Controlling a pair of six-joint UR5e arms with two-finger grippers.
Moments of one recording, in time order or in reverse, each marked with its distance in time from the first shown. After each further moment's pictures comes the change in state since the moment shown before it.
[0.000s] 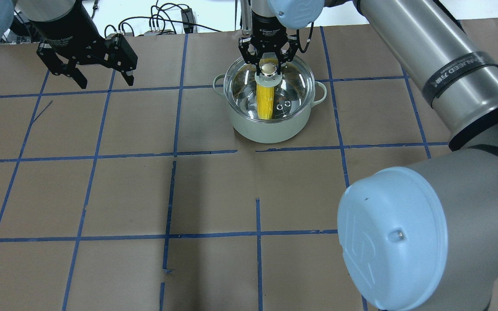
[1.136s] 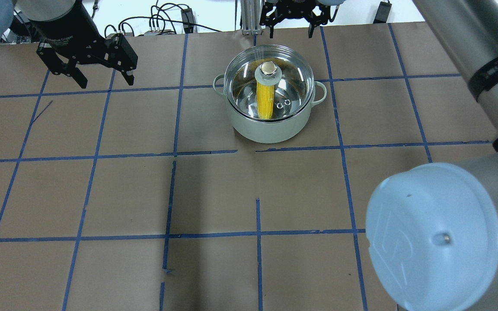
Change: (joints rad) left arm 0.000 0.002 0.001 0.000 0.000 0.001; right arm -0.095 -0.091 0.026 -0.034 0.004 -0.081
